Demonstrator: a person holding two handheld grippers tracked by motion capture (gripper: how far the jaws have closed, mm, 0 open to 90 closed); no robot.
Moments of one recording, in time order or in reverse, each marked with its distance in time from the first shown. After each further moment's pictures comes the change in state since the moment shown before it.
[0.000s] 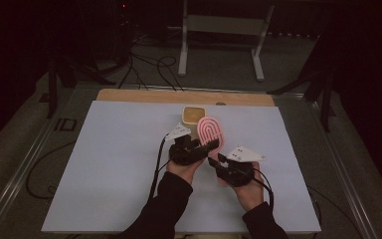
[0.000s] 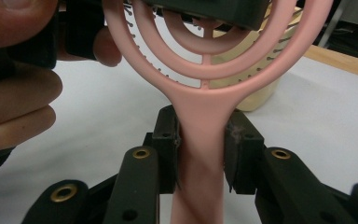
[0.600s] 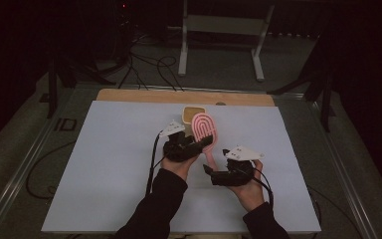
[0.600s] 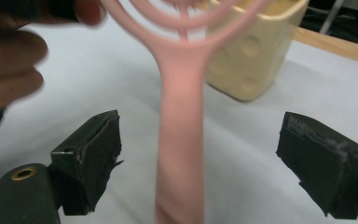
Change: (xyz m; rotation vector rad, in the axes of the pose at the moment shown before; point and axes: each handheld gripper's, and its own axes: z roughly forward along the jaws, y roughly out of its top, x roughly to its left) left arm 0.011 0.012 -0.013 -0.008 0.047 0.013; right arm -0.001 -0.001 0.002 0.049 -0.011 0.018
